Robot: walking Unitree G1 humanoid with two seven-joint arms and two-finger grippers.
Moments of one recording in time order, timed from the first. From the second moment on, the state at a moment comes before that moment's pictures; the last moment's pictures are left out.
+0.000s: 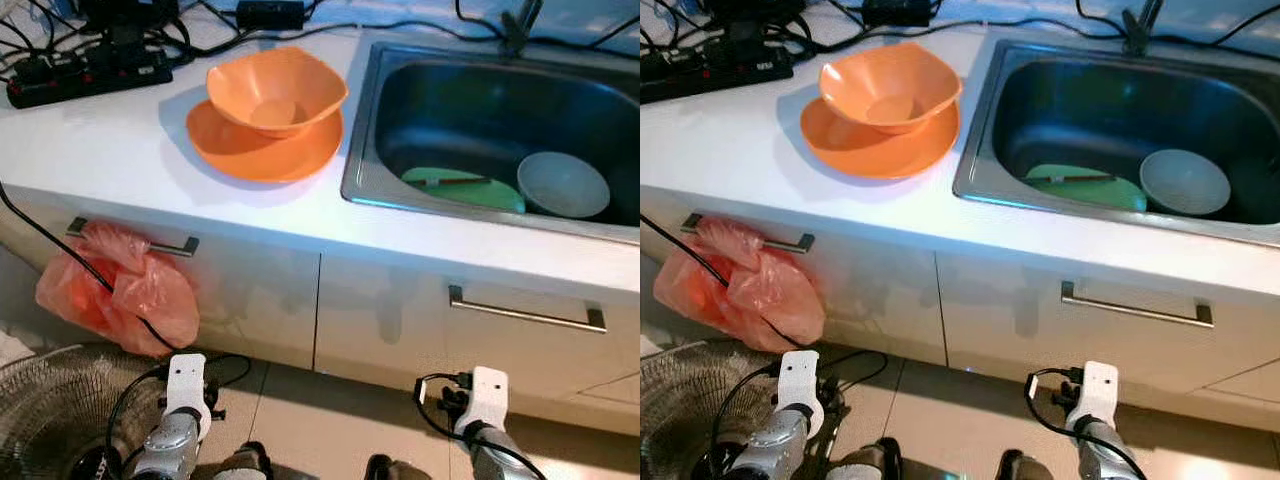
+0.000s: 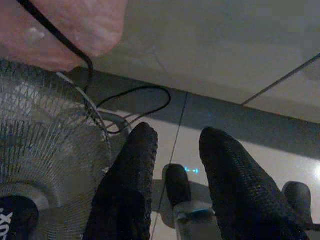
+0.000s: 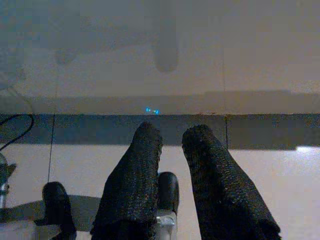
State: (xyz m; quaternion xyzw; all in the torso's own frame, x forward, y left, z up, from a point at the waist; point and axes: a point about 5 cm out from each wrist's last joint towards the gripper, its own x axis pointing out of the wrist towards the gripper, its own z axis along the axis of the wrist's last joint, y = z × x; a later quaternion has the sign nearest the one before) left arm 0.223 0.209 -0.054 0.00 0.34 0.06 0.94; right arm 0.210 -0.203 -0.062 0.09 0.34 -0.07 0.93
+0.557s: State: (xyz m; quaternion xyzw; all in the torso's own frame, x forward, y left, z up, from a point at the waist) left arm 0.222 0.202 -0.057 0.00 0.35 0.05 0.93; right arm 0.201 -0.212 -0.066 0.08 0.36 -0.08 0.93
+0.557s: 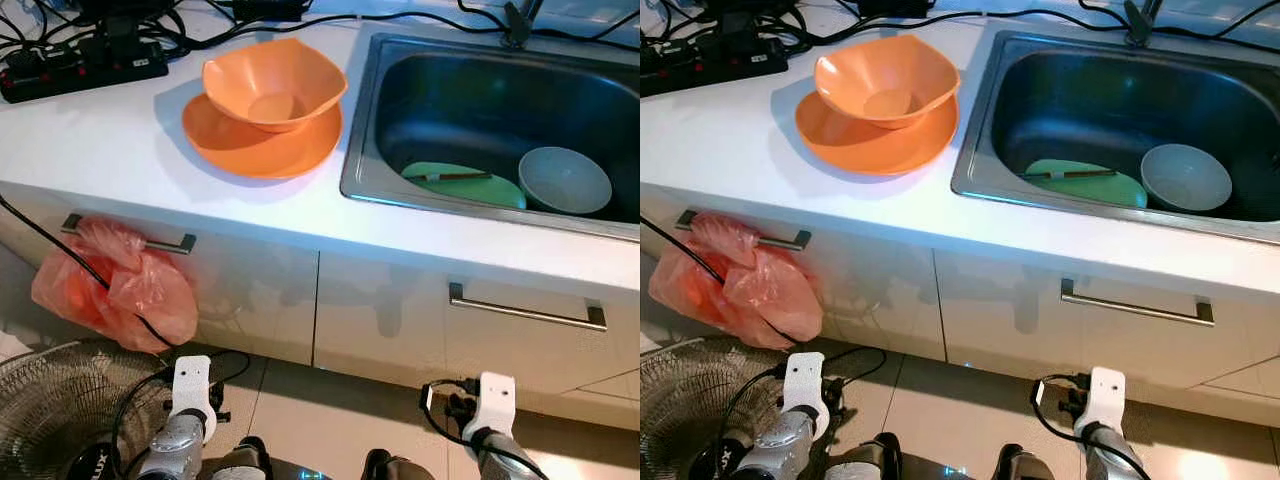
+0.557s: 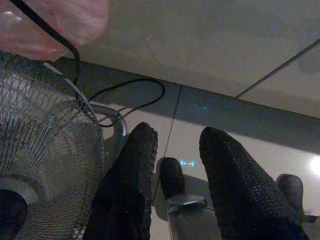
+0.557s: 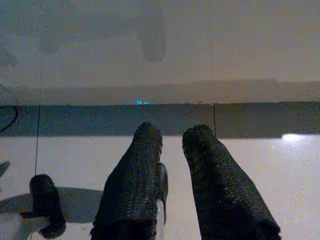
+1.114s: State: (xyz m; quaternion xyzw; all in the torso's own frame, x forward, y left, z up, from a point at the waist) left arm 0.208 0.196 -0.068 -0.02 0.39 0.06 0.92; right arm 0.196 -0.207 -0.072 0.07 0.39 -0.06 0.92
